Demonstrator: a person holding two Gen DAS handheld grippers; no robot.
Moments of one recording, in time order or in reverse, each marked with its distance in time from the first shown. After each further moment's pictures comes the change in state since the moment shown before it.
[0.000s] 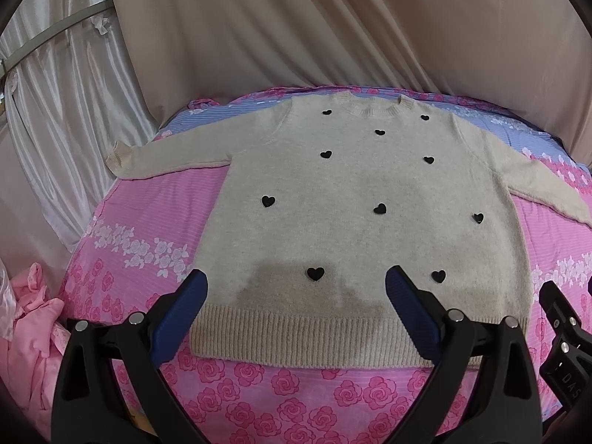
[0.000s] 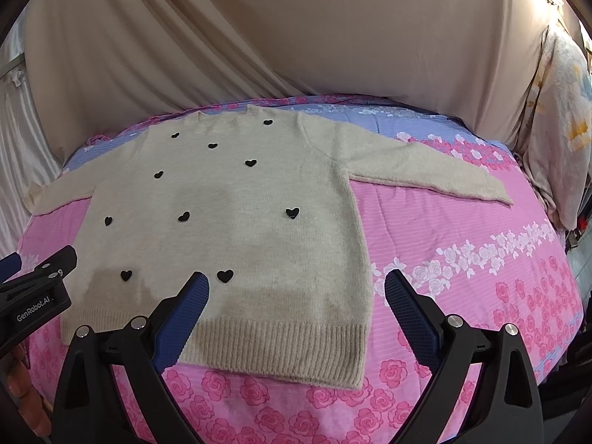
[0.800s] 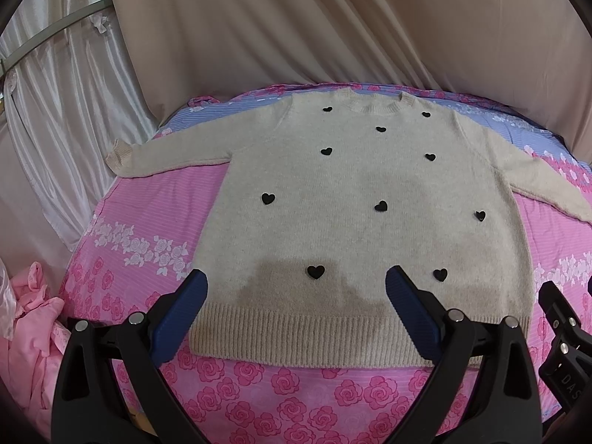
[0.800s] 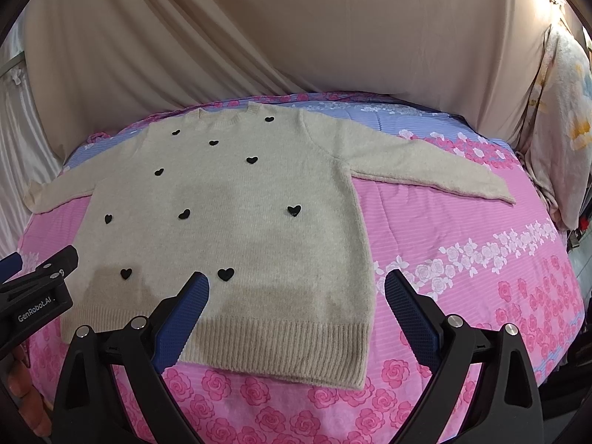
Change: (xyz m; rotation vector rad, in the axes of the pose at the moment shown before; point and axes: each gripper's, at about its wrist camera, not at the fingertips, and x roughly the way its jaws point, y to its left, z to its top) left arm 0.003 0.002 -0.004 0.002 0.005 0.004; right arm 0.004 0.001 -0.001 0.002 0.010 0.004
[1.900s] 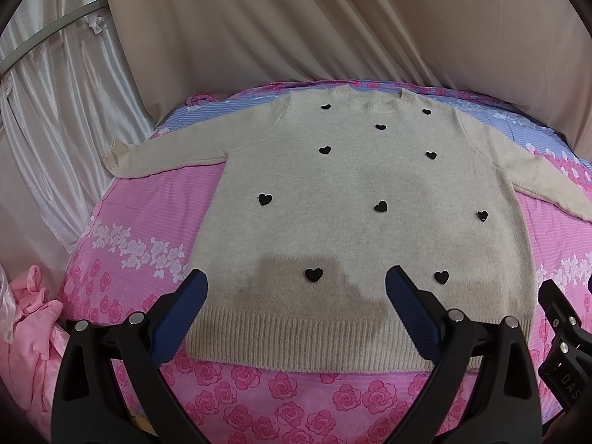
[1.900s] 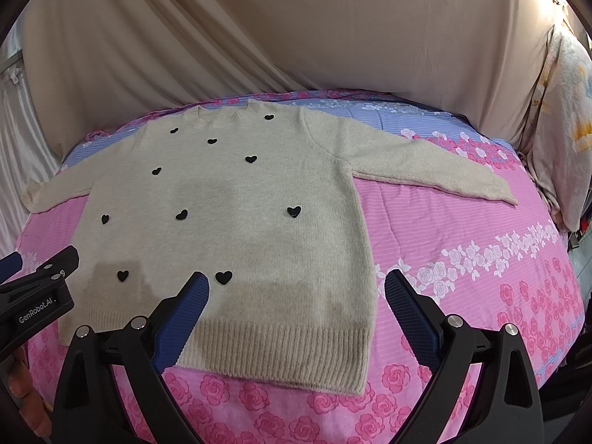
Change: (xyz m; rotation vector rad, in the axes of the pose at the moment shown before) left arm 0.005 -0.003 0.001 0.006 0.005 0.004; right arm 0.006 0.001 0.004 -0.002 0.011 0.001
